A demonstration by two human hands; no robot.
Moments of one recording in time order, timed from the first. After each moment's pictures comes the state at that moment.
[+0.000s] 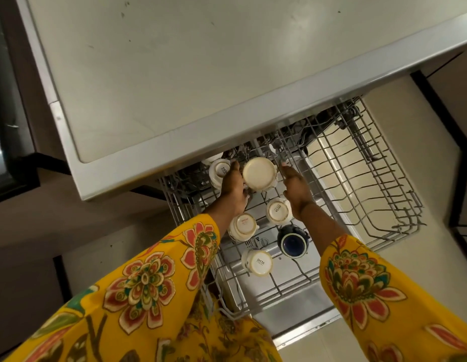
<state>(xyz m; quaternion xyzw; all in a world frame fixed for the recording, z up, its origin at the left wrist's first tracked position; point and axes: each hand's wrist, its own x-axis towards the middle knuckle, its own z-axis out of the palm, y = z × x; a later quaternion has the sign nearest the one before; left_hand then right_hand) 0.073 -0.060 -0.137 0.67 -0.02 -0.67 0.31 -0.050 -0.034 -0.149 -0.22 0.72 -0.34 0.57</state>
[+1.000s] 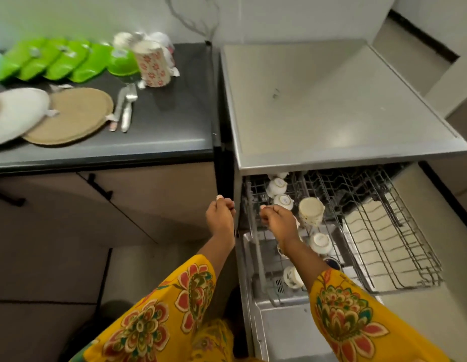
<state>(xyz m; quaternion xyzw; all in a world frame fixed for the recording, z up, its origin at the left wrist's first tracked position) 0.242 0.102 0.004 0.65 -0.08 -0.47 0.59 0.121 0.078 -0.023 -0.45 0.65 -0.30 0.53</state>
